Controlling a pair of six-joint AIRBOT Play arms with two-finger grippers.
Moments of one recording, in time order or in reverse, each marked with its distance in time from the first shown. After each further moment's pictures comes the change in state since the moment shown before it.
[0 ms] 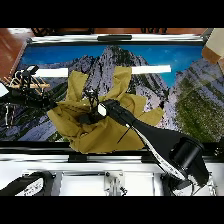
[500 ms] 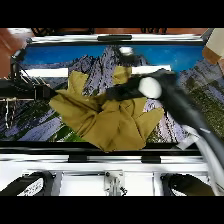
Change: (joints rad) left arm -0.011 0.045 0.123 -0.192 0.004 -0.029; right arm -0.201 0.558 -0.010 -0.351 0.391 0.101
